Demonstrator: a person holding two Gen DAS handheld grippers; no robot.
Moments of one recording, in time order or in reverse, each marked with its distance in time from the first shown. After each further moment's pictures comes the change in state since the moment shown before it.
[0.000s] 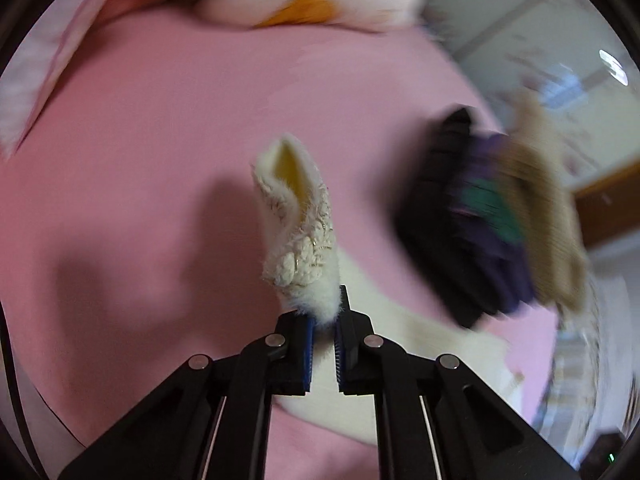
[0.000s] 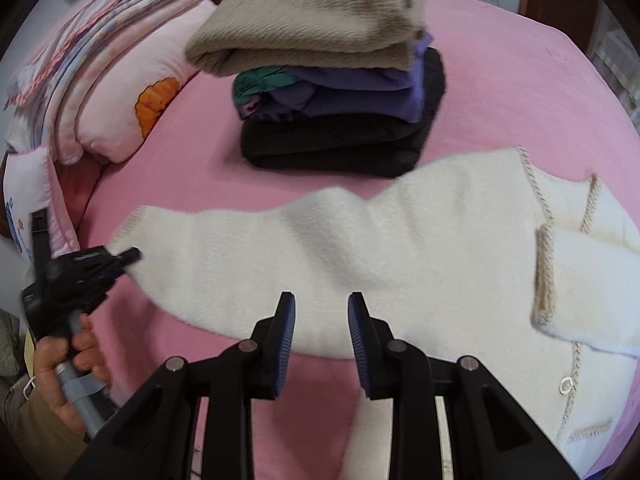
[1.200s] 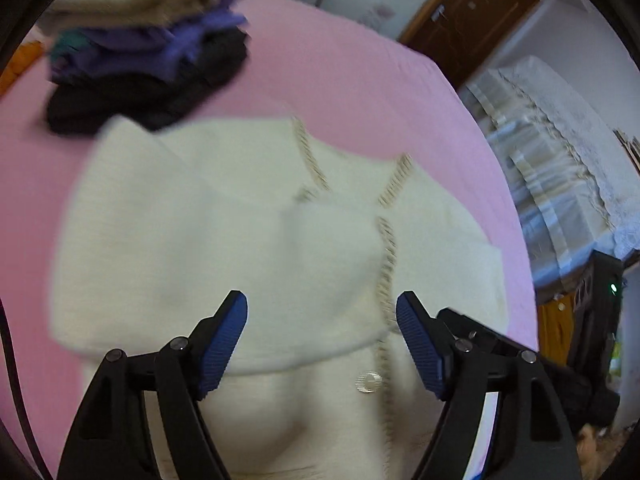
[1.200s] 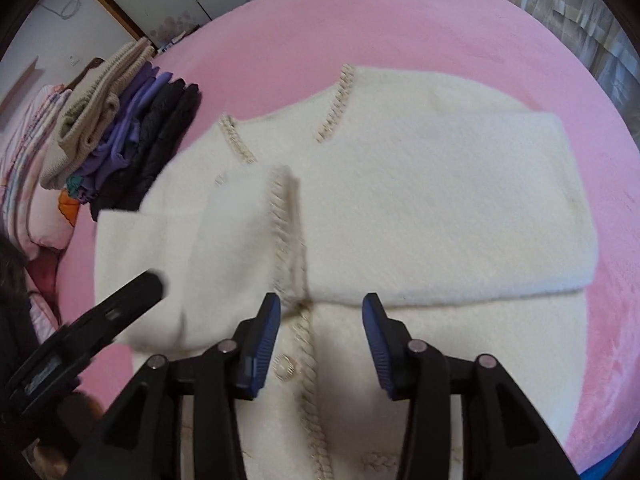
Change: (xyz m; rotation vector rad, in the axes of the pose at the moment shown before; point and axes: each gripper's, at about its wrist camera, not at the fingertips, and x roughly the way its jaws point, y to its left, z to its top) left arm 0.072 -0.306 -0.316 0.585 0.139 -0.132; right arm -0.039 -0.339 -0.088 0.295 -0.067 0.023
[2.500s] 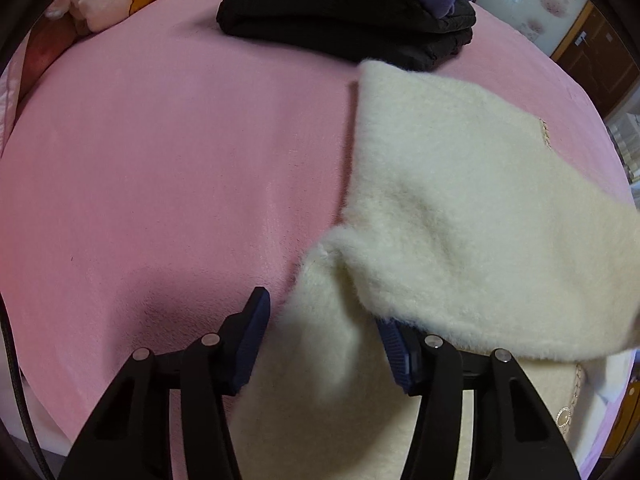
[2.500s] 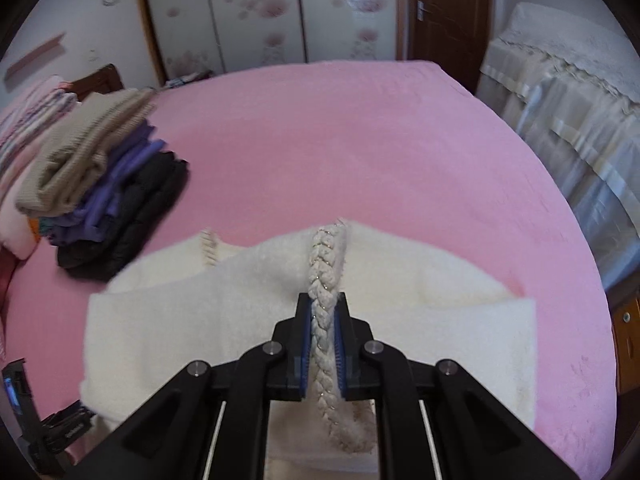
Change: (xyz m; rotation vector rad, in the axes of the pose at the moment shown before) left arm 0.048 0.150 -0.032 -0.270 0.075 0.411; right arm -0.003 -0.001 0.089 -0.155 -0.236 -0.276
